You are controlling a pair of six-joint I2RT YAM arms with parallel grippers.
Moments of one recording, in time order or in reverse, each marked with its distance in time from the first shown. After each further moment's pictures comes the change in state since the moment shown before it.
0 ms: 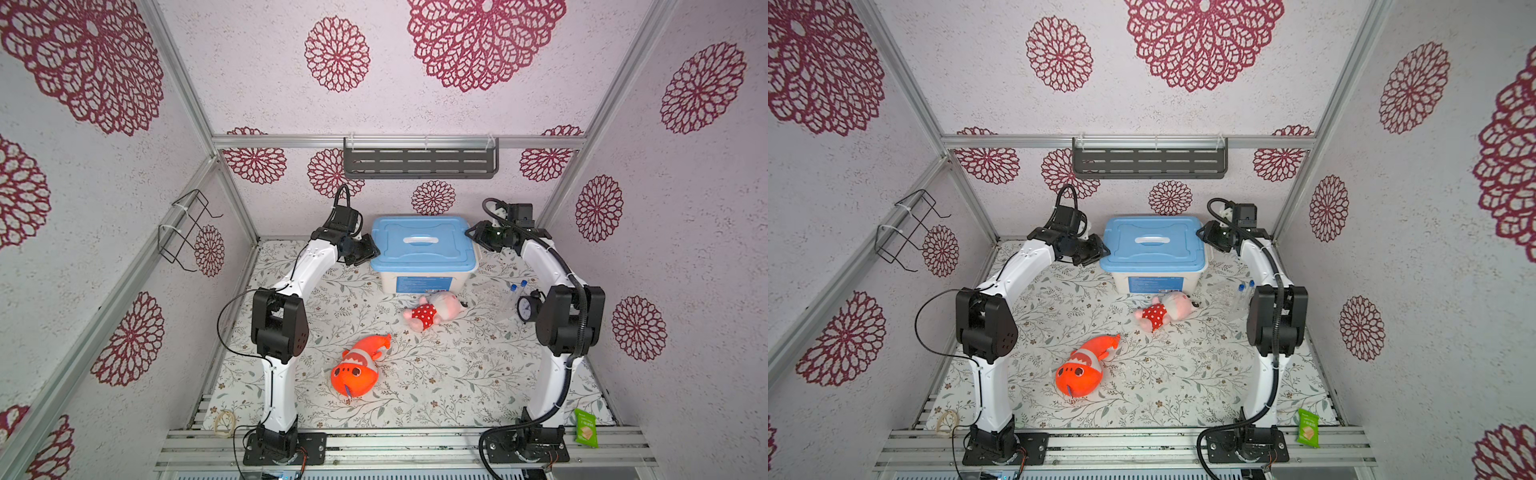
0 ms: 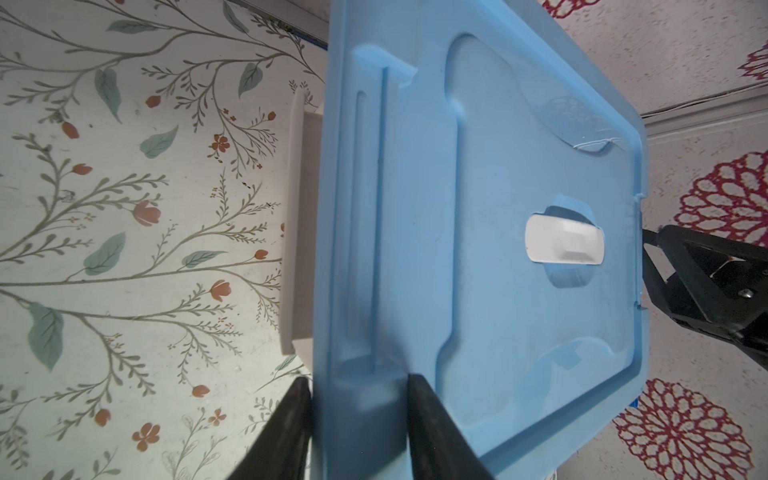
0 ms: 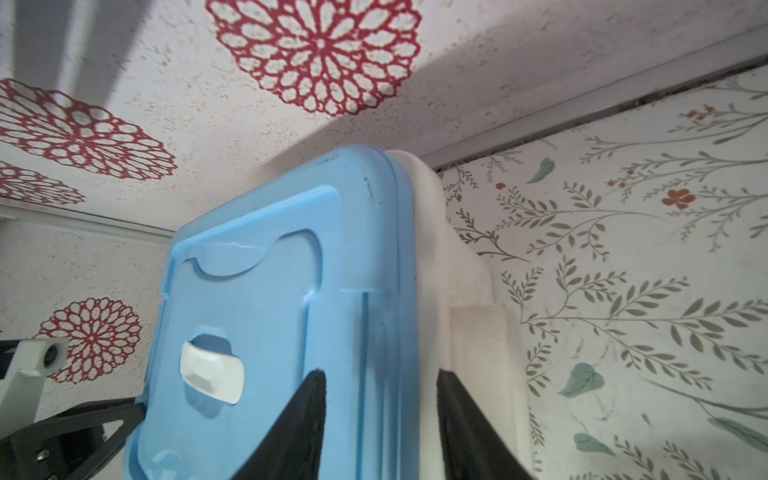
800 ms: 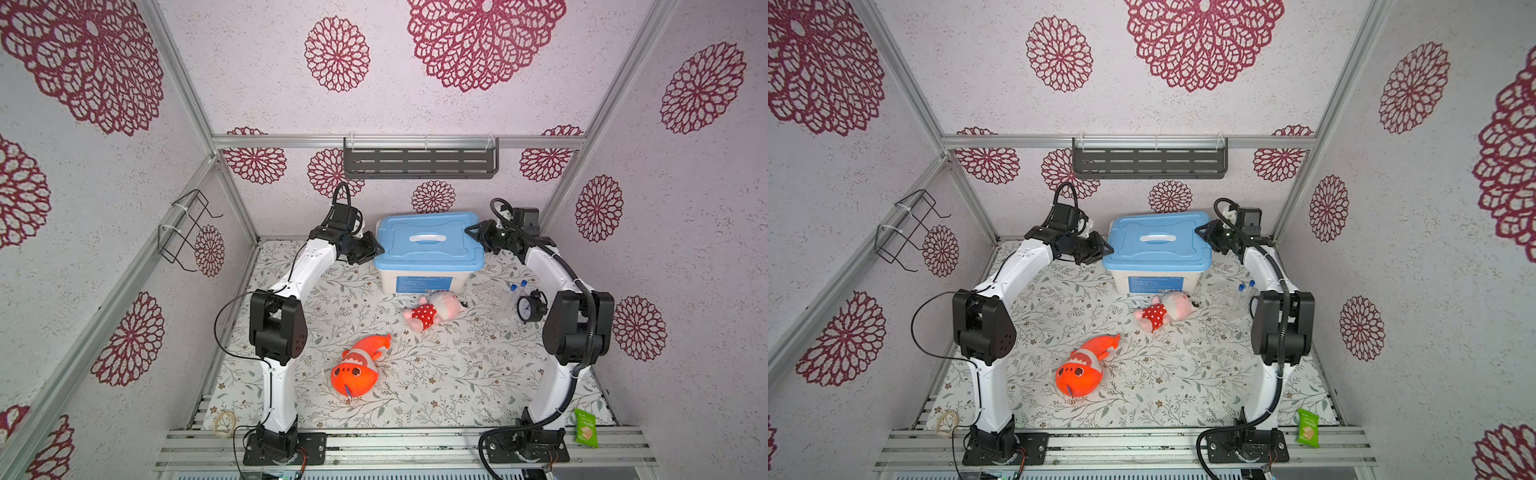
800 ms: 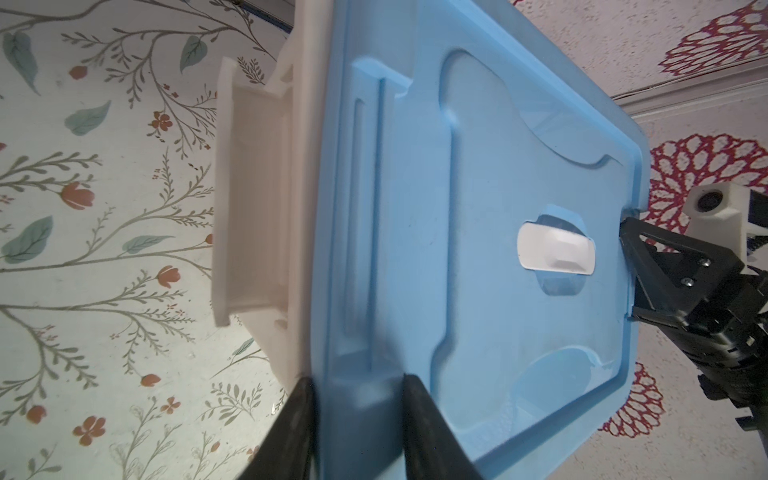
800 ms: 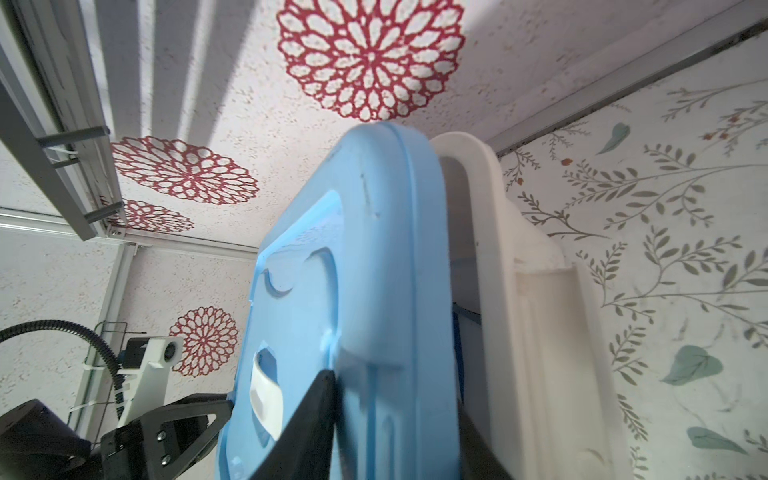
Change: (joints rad) left arm 0.000 -0.008 0.024 0.003 0.112 -0.032; right arm -0.011 -0.101 -0.170 0.201 -0.121 0.227
